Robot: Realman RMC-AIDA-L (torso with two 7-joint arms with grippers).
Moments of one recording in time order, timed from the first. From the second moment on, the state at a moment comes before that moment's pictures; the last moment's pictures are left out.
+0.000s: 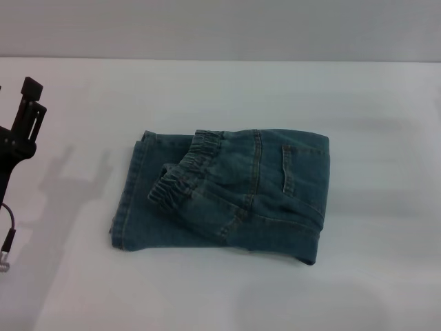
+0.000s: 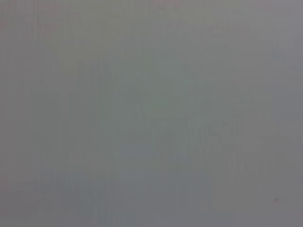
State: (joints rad) left arm -0.24 -2.07 -0.62 -0.27 2.18 1.61 -0.36; right arm 0.51 2.08 -0.66 -0.18 -0.65 -1.27 0.42
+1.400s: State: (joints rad) left arm -0.25 -2.07 -0.62 -0.27 2.18 1.60 -0.37; right arm 0.51 2.08 -0.66 -0.17 -0.63 -1.27 0.42
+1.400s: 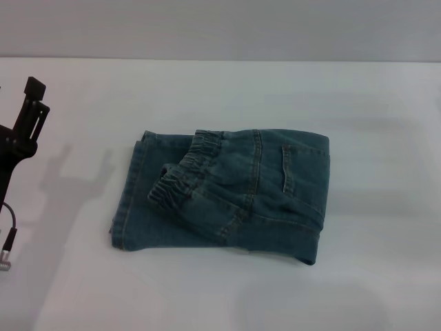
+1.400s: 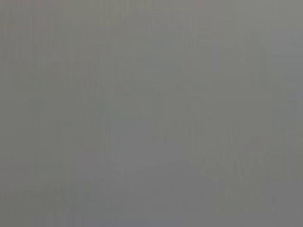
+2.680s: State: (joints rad) left arm -0.24 -2.07 -0.62 -0.27 2.18 1.60 -0.37; right arm 0.52 2.08 -0.66 -0.16 -0.63 -1.27 0.42
